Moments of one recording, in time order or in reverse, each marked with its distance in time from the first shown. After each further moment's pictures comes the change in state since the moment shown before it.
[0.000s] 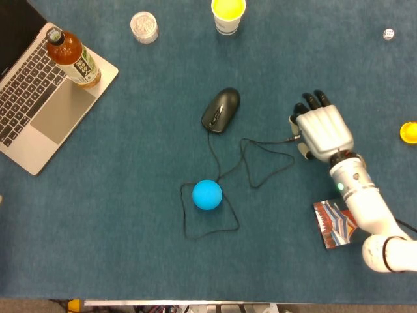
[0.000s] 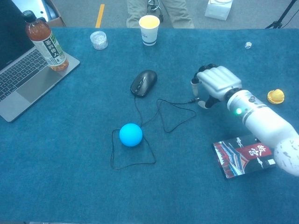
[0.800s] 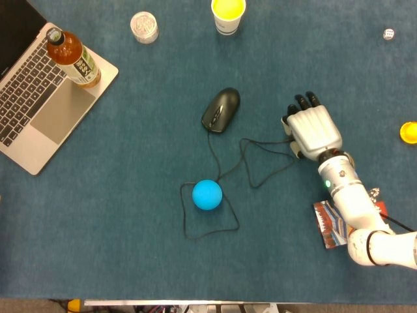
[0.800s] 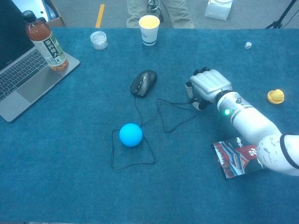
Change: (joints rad) left arm -0.003 -0.006 -0.005 0.020 -0.008 -0.012 -0.015; right arm 0.057 -0.070 -0.014 0.077 0.076 -0.001 -0.036
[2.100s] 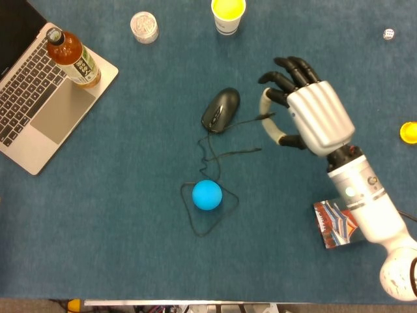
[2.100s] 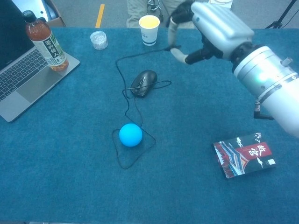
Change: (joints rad) left arm 0.015 0.020 0.007 -0.033 0.019 0.030 0.020; right arm -0.064 0.257 0.124 -0.543 -0.355 0.199 0.324
